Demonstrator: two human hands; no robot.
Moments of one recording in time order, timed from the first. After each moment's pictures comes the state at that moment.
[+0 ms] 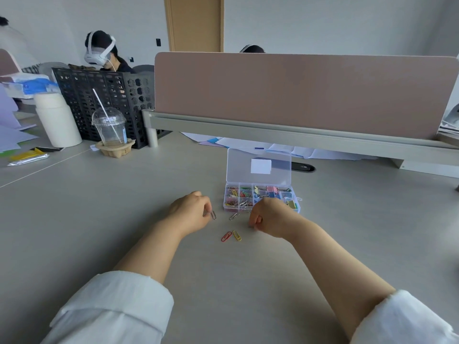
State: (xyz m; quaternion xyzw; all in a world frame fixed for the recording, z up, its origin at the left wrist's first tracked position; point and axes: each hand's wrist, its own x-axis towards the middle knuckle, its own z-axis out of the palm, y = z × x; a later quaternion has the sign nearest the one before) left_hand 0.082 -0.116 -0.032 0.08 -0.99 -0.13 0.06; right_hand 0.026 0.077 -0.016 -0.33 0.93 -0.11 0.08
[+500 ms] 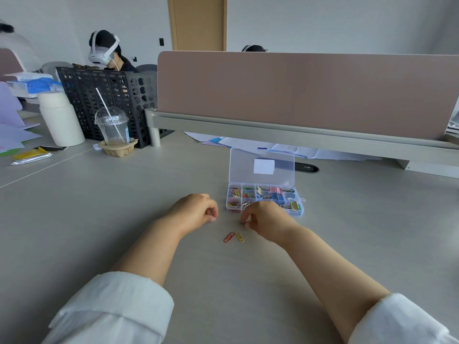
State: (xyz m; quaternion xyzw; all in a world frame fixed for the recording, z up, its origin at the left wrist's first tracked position) left_hand 0.078 -0.123 -0.031 0.00 -0.99 -0.15 0.04; right_hand 0.027 0.066 -0.031 -0.32 0.93 -0.18 0.07
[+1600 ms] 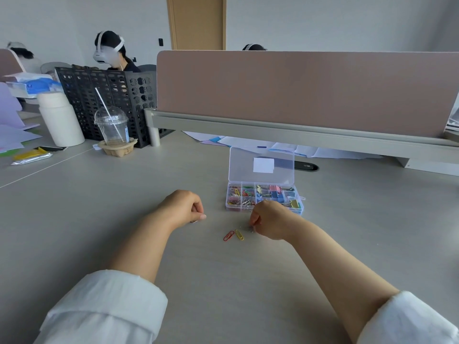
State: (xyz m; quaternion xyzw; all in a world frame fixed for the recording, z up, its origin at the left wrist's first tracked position) left_hand 0.083 -0.141 -0.027 0.10 -0.97 -0.20 0.01; right_hand 0.024 0.070 -0.028 -0.28 0.94 -0.15 0.12
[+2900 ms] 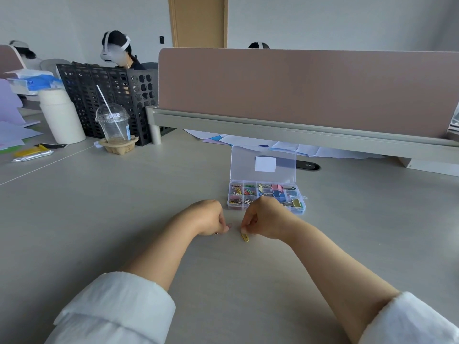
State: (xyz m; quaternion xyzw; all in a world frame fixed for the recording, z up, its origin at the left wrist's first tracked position) left_hand 0.088 -0.088 -0.016 0.07 -0.97 -0.18 -0.11; right_hand 0.047 0.064 -0.010 -0.34 0.92 -0.18 0.08
